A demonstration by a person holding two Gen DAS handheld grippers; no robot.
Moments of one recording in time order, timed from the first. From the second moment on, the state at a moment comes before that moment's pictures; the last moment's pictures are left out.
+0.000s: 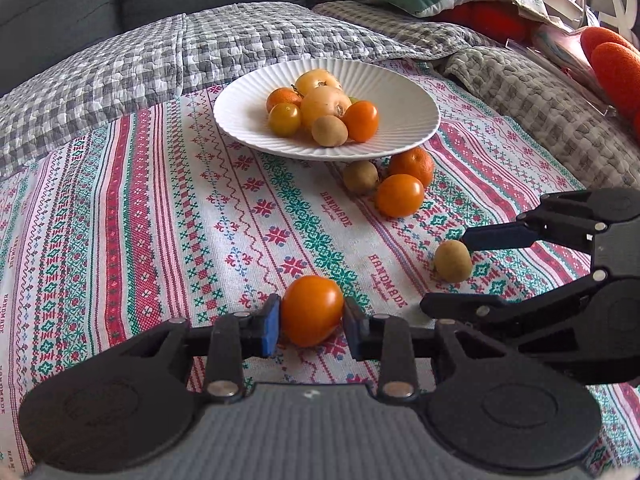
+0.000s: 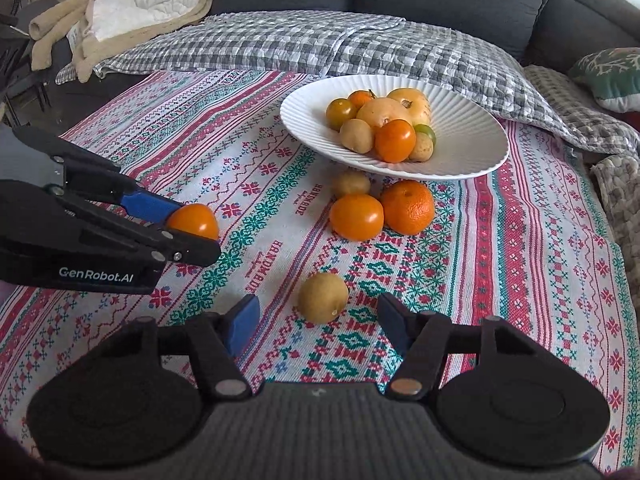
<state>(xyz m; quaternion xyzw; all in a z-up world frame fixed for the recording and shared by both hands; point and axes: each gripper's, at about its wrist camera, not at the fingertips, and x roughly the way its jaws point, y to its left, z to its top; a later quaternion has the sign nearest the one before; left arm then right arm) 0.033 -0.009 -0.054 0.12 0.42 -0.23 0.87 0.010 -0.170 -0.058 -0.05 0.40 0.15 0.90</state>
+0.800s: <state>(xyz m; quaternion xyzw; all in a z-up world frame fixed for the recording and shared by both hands) 0.033 -0.015 -0.045 0.11 0.42 -0.23 0.87 0.011 -0.183 -0.046 -0.03 0.39 0.14 0.91</state>
